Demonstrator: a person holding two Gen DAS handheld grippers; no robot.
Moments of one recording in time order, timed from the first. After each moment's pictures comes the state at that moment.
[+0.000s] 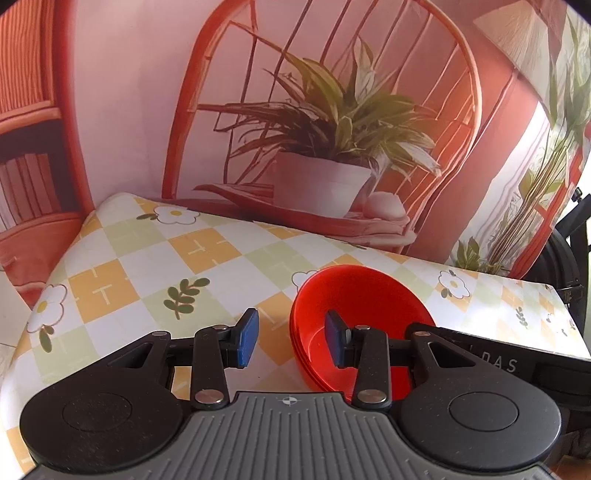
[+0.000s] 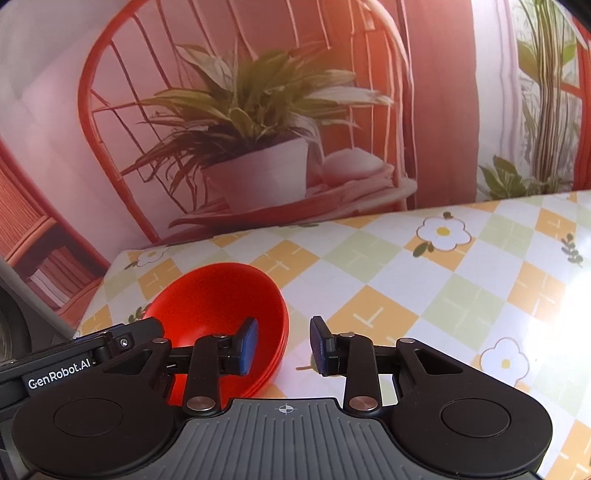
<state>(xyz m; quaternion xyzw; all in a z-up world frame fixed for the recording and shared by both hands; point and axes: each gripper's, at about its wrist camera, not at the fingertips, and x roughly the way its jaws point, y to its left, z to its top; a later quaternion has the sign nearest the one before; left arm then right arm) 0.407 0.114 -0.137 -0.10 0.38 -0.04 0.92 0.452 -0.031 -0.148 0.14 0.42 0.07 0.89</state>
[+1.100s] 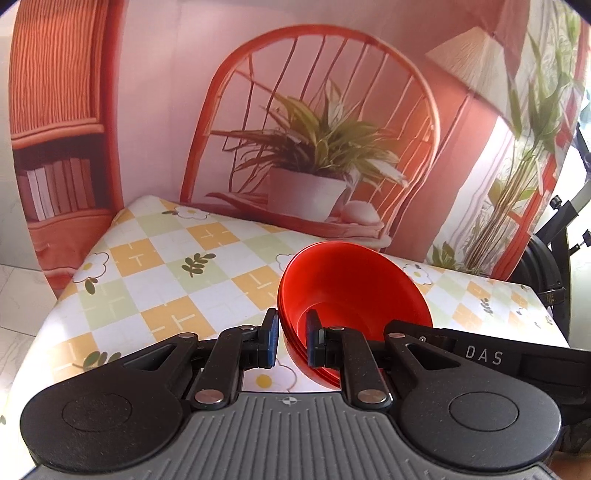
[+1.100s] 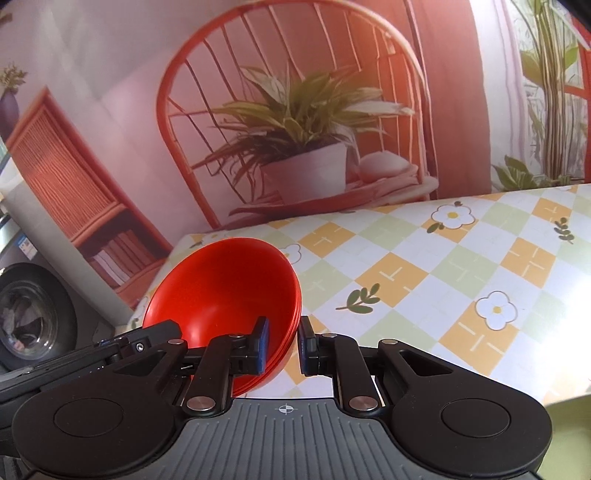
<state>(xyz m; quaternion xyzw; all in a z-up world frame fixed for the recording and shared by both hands) 0.309 0.095 -0.095 -0.10 0.33 -0.03 0.94 0.367 -0.042 -0.102 0.16 0.39 0.14 0.90</state>
